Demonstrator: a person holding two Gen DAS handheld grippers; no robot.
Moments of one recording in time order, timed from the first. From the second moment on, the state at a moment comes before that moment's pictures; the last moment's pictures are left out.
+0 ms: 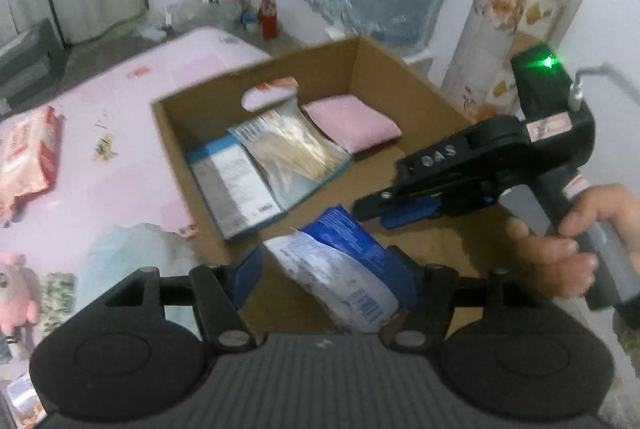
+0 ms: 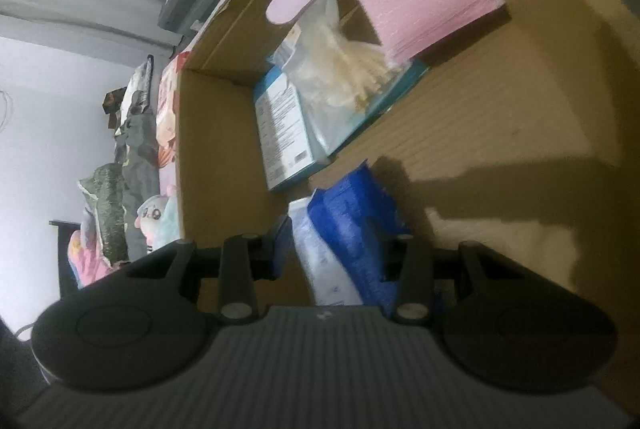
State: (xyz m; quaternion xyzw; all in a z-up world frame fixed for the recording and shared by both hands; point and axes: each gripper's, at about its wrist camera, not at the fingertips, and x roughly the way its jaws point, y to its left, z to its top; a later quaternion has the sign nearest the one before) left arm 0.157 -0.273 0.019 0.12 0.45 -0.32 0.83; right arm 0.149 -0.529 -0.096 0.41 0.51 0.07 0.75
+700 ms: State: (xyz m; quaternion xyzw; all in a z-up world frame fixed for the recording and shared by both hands) left arm 0.104 -0.101 0.018 0.03 0.42 -0.21 0.88; right arm 0.171 -0.457 -0.104 0.27 0.56 0.05 0.78
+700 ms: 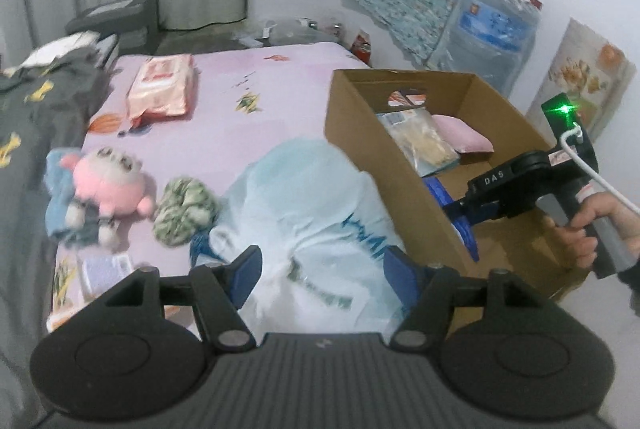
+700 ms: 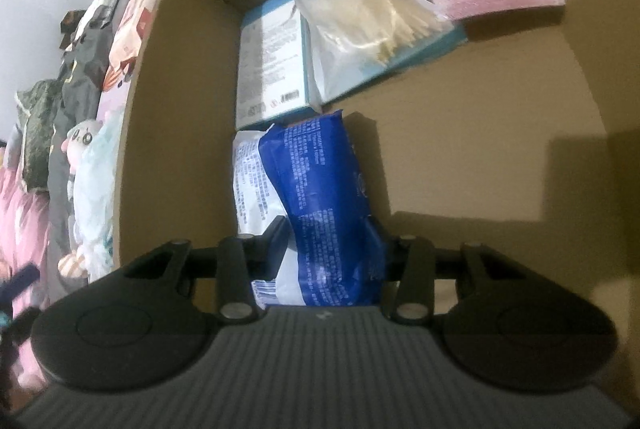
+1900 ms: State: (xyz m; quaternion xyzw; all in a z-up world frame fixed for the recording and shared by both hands) left arm 0.078 -0.004 0.040 0.00 0.33 -0.08 0.94; right arm 0.099 -0.315 0.020 0.32 0.38 0.20 0.84
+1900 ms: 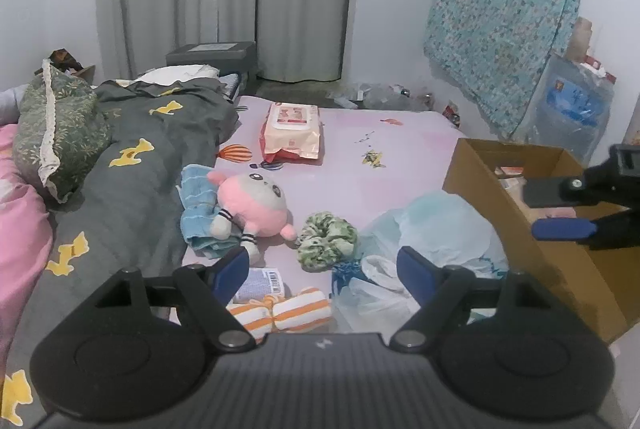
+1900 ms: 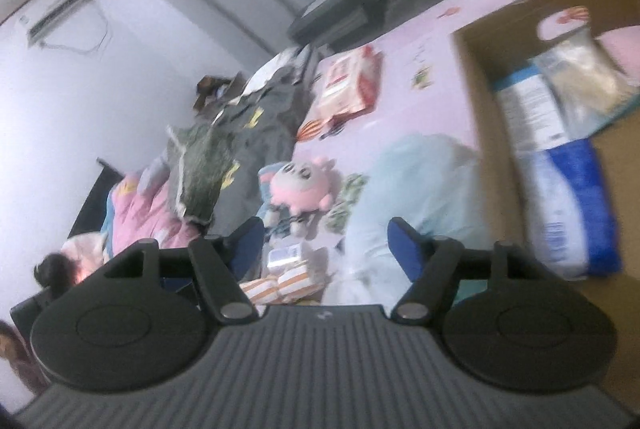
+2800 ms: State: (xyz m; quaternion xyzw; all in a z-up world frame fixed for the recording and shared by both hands) left arm 0.113 0.033 0.053 0.02 0.27 -0.07 0.96; right arm 0.216 -0.176 0.084 0.22 0.46 0.28 0.82
